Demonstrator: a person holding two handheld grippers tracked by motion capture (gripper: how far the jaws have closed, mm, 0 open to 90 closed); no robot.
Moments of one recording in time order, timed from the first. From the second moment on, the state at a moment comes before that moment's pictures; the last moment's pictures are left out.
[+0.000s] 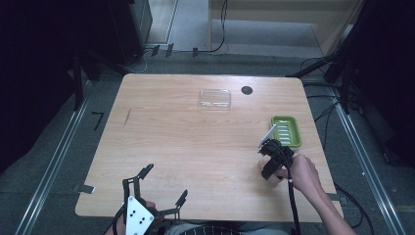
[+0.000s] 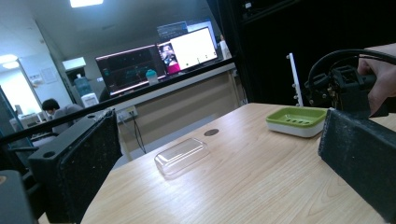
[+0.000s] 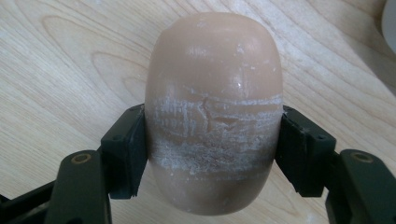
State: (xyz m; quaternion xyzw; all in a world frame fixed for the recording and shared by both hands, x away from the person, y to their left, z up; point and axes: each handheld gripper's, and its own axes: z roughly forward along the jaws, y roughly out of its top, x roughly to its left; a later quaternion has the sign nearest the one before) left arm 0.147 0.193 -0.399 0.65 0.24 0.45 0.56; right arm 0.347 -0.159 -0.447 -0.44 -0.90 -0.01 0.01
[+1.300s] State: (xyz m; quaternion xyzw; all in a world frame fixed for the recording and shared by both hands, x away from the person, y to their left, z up) left arm 0.147 0.192 -0.400 0.65 0.24 0.45 0.56; right arm 0.354 -0.201 -0.440 -0.48 -0.88 -0.01 0.00
